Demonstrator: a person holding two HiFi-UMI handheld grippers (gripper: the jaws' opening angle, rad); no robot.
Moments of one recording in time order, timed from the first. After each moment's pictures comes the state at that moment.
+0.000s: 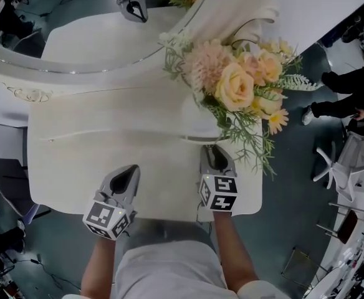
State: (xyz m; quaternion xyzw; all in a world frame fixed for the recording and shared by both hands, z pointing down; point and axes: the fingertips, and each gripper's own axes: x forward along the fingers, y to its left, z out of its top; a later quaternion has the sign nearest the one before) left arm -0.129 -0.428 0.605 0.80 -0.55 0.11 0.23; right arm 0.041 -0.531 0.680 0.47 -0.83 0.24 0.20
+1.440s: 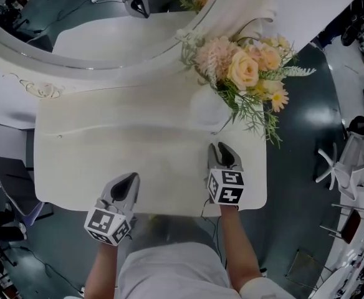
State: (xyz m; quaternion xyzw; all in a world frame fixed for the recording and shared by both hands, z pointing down) left arm -0.147 -0.377 0.597 0.79 -0.56 0.10 0.24; right arm 0.045 -0.517 0.678 0.47 -0.82 0.23 0.22
